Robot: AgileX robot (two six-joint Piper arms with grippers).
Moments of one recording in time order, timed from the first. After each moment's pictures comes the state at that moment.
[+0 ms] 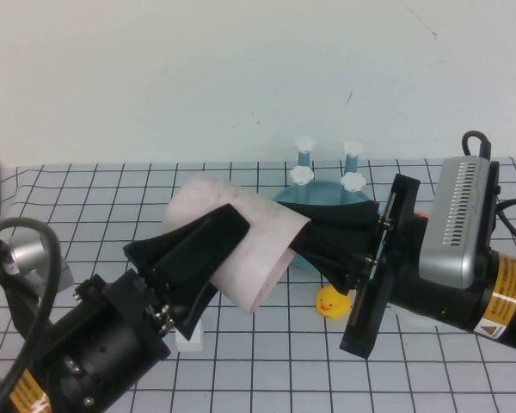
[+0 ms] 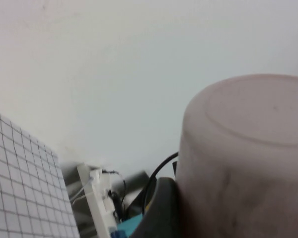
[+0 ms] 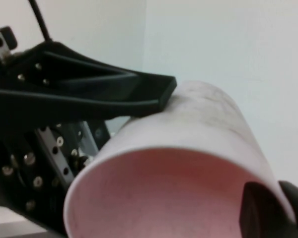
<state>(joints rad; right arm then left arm) 0.59 1.50 -0.66 -0.73 -1.06 0.44 -0.65 1.11 -0.35 0.15 -0.93 -1.42</state>
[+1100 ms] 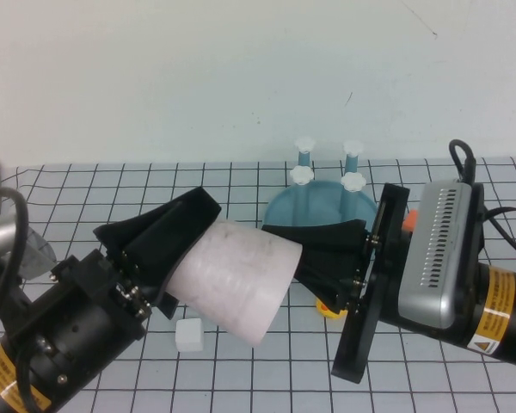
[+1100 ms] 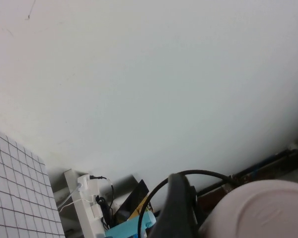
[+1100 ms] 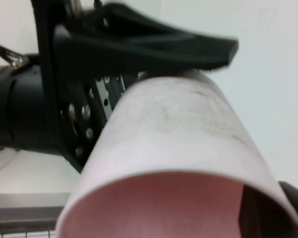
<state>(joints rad) 0.62 1.47 -0.66 -0.73 -1.00 0.32 -0.47 1.12 -0.35 0.41 -1.03 -1.60</state>
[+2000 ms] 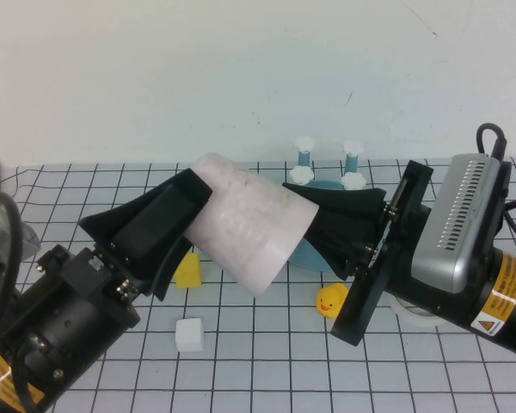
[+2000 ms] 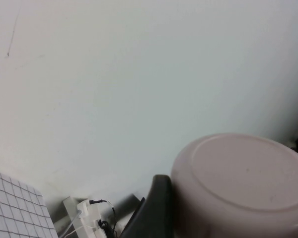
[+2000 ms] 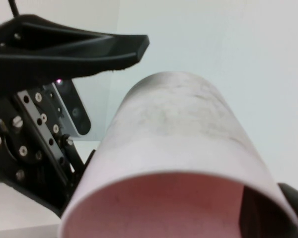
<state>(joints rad) 0.62 1.47 -0.65 -0.56 -1.03 0.26 -0.47 1.12 -0.36 0.36 -1.09 -1.47</state>
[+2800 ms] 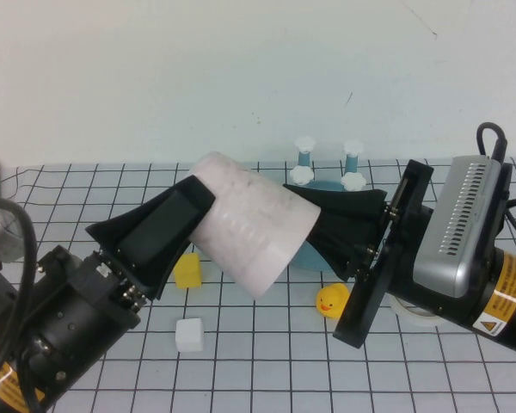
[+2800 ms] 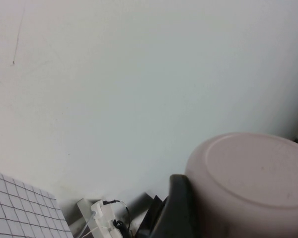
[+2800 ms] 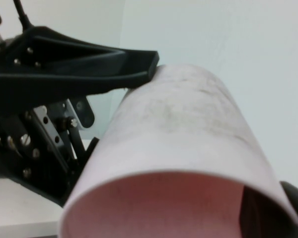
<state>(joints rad) 0.62 1.47 -0.65 -0.59 -1.04 0.25 -0.47 1.12 -0.36 0.36 -1.08 -1.41</state>
